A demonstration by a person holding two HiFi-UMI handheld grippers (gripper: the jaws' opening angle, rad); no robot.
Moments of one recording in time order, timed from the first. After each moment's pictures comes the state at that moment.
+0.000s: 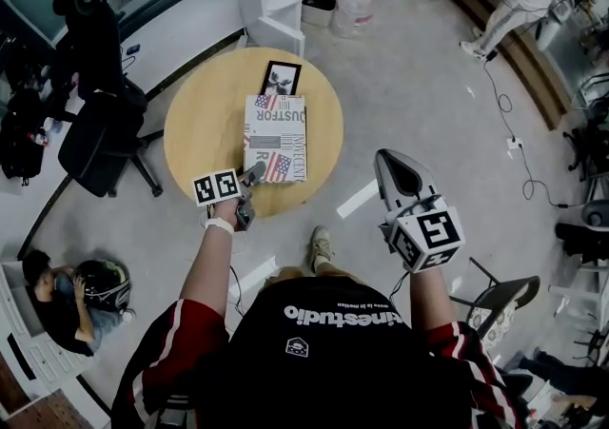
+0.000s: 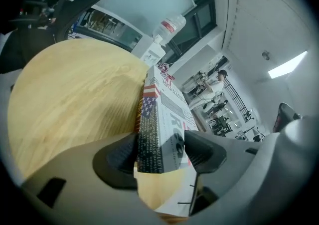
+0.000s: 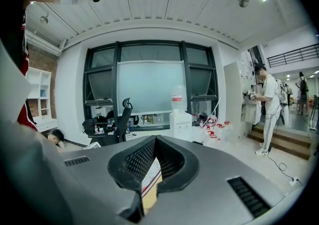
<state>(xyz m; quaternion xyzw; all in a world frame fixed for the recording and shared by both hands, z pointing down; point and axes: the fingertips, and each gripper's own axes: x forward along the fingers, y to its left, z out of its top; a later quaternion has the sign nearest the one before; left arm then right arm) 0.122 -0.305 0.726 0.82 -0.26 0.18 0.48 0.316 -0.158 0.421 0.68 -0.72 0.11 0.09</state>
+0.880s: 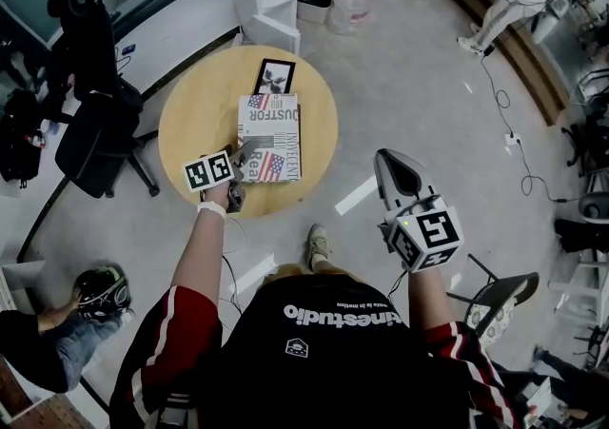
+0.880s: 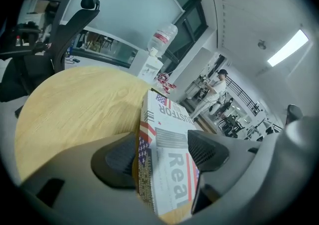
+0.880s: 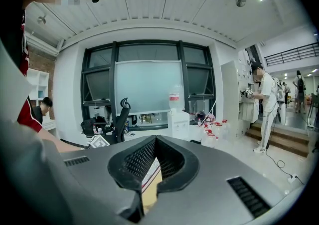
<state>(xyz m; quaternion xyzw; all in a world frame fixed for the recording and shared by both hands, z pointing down) 0.128 -0.362 0.700 0.84 -0.31 0.17 0.40 0.330 -0.150 0.427 0.69 -0.71 0.11 0.09</state>
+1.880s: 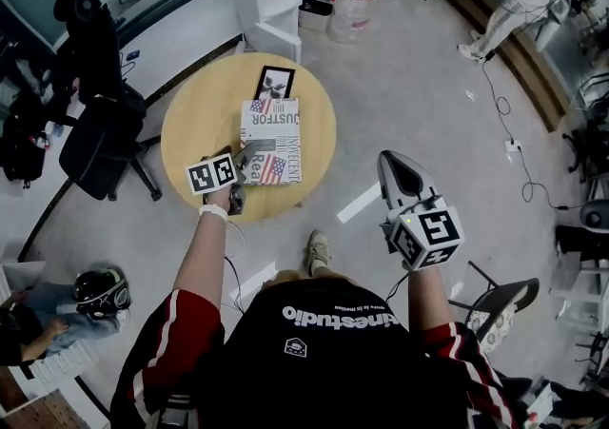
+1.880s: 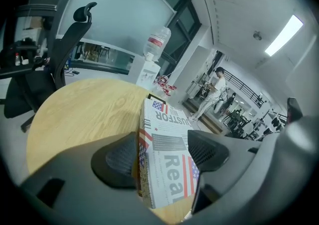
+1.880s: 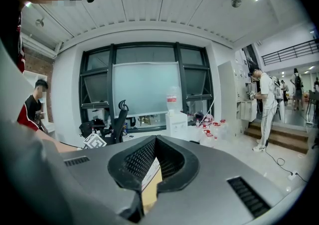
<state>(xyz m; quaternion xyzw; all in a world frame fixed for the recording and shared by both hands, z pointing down) 0.128 -0.359 0.676 0.85 -0.33 0.18 0.36 0.342 -0.143 0.422 0.69 -0.71 0.12 0.08</state>
